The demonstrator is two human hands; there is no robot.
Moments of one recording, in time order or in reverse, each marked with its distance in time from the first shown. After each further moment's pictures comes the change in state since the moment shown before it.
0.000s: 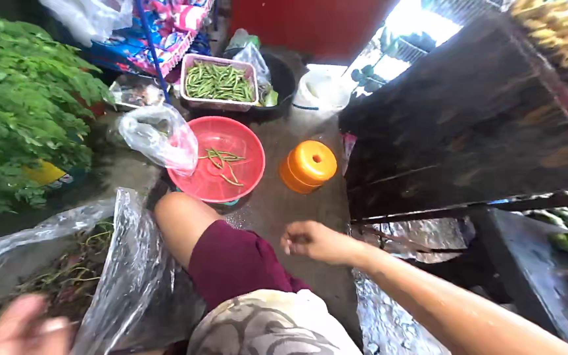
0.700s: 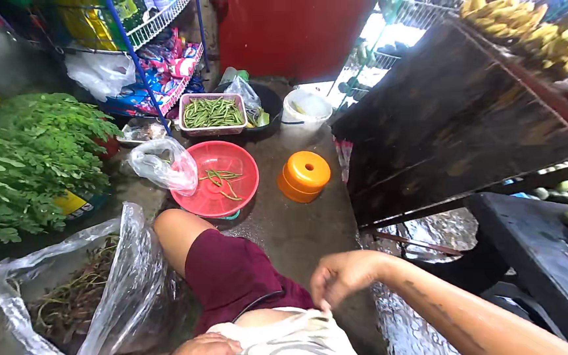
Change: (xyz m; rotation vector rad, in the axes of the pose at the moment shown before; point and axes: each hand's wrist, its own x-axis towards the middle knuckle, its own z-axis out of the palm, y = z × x) left_hand -0.067 0.092 0.074 -0.333 -1.233 0.262; right_hand -0.089 0.030 0.007 0.118 -0.413 -0.067
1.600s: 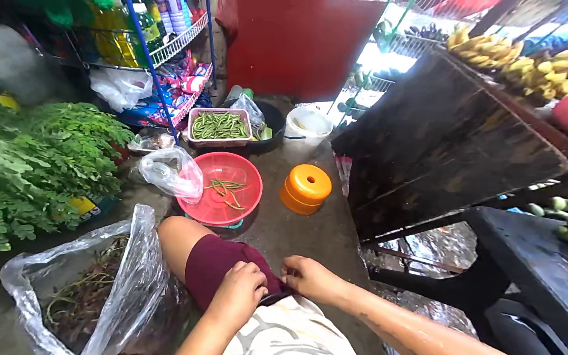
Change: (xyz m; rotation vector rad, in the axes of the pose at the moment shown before) left_hand 0.116 -0.034 0.013 0.573 -0.007 -0.238; right_hand 0.072 0.017 0.040 -0.190 0.597 0.160
